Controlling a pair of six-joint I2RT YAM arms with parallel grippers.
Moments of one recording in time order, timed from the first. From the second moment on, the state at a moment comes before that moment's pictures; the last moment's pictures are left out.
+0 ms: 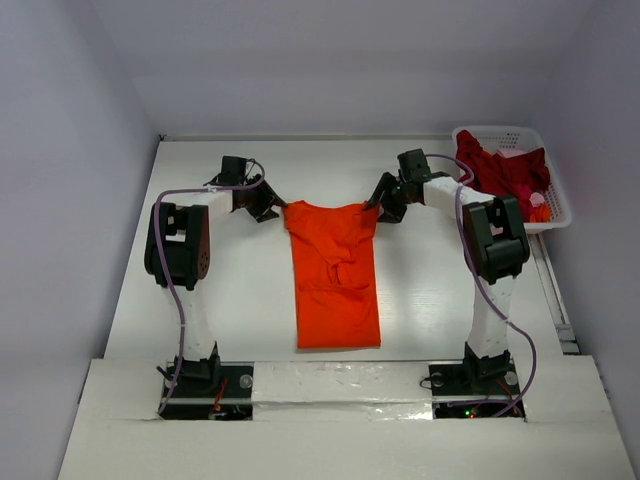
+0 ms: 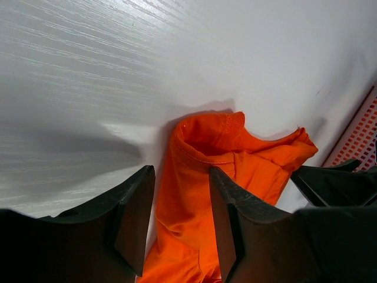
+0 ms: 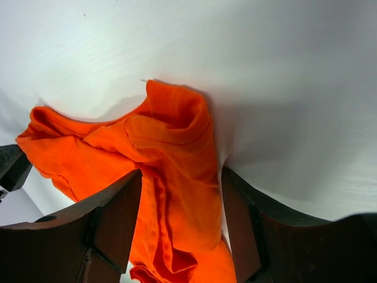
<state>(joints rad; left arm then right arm) -0.13 2.02 1.31 -0.22 0.40 -0.85 0.26 2.09 1.48 -0.37 -0.33 0.78</state>
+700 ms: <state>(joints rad) -0.14 2.02 1.31 -0.19 0.42 -0.87 0.26 2.11 1.52 -0.40 -0.31 0.77</state>
